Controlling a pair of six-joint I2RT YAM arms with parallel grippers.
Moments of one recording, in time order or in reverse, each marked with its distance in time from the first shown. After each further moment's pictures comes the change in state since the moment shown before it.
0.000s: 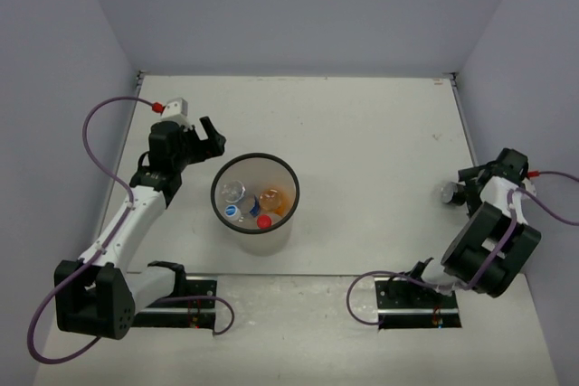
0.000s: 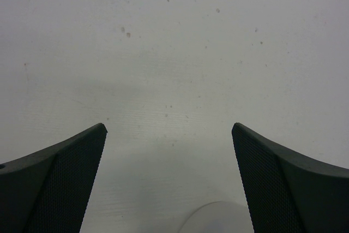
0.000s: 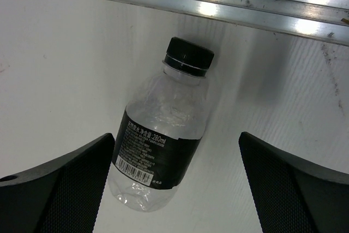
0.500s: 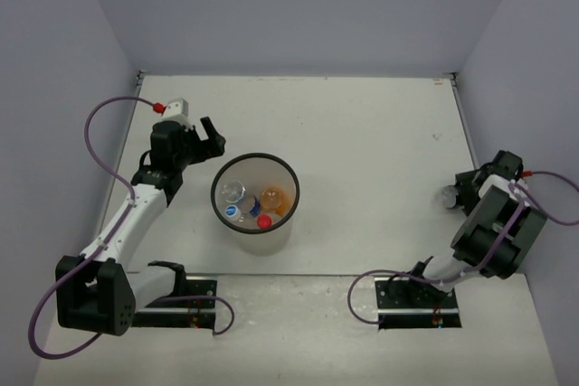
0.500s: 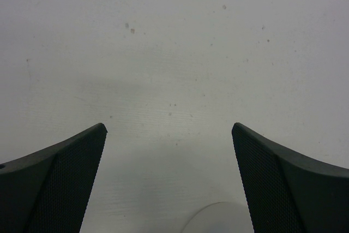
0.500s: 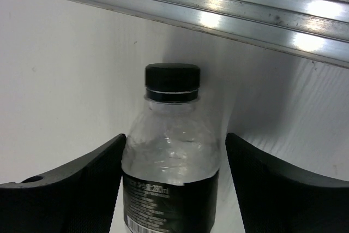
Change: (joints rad) left arm 0.000 0.021 0.000 0.000 -0.012 0.000; right arm 0.002 0.136 -0.025 0.160 -0.039 -0.018
